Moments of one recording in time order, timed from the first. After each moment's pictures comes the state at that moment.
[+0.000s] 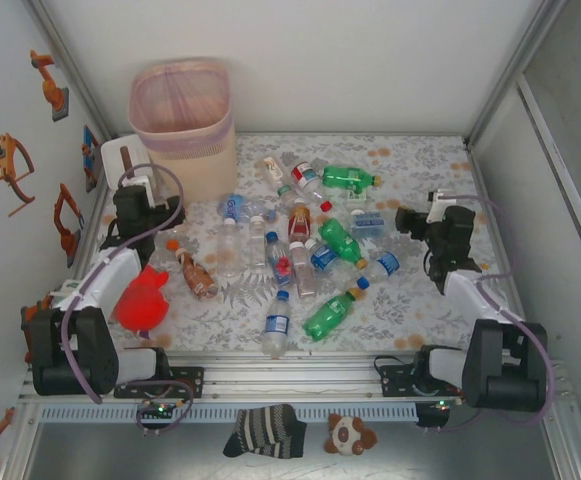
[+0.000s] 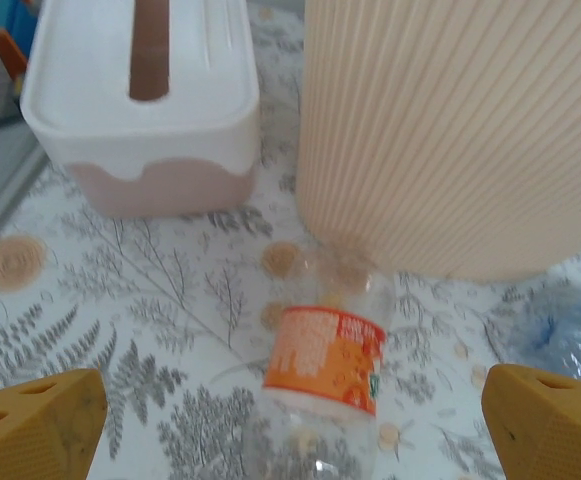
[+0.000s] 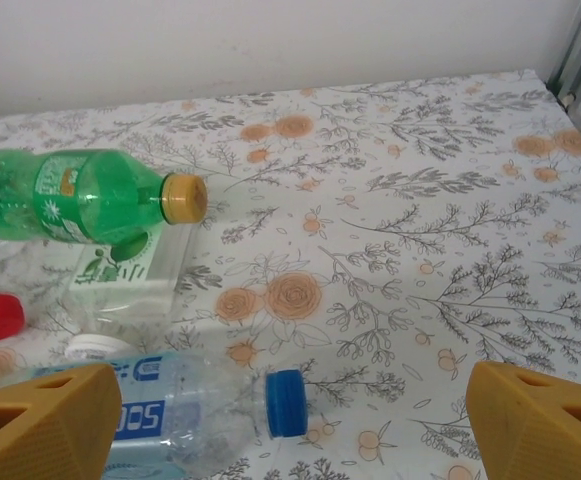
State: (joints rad) left arm -0.05 1.29 0.77 -0.10 -0.12 -0.18; right arm -0.07 1.19 0.55 0.24 -0.16 0.07
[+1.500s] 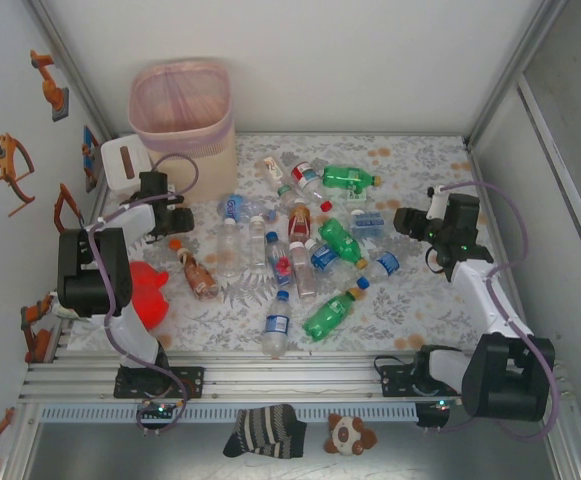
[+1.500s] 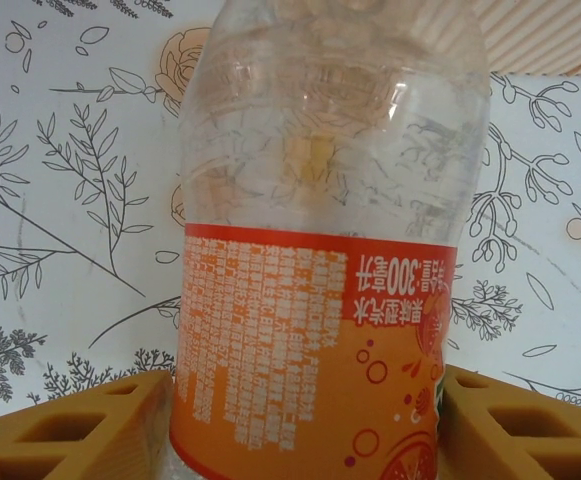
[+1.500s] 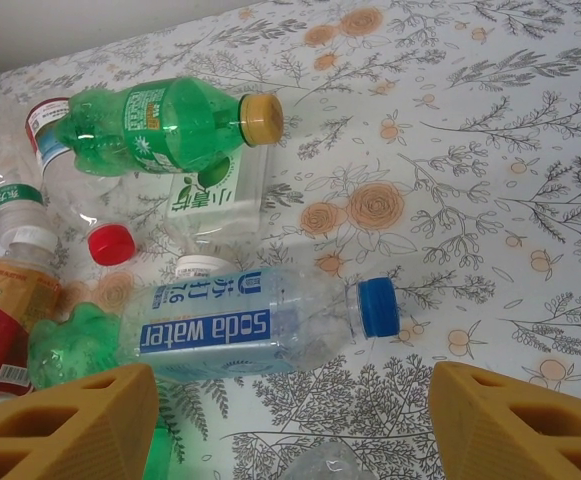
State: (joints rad) left arm -0.05 1.78 1.08 -0.39 -0.03 -0.12; right arm -0.07 1.15 0.72 -0.18 -0.31 0.15
